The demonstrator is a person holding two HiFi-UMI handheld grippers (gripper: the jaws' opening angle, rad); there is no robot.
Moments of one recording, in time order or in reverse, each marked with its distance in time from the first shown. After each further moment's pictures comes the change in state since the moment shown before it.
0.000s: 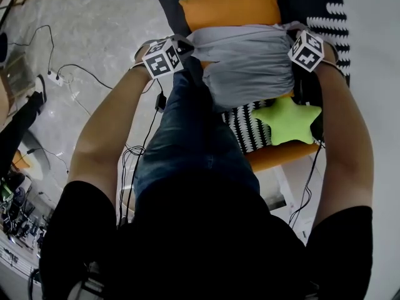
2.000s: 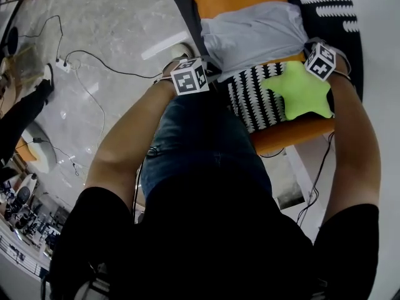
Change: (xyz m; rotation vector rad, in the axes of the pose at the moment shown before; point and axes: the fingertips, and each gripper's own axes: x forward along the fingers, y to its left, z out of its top) left arm 0.033 -0.233 0.033 0.020 -0.065 -0.201; right arm -0.020 0.172 -0.097 0.043 0.093 0.034
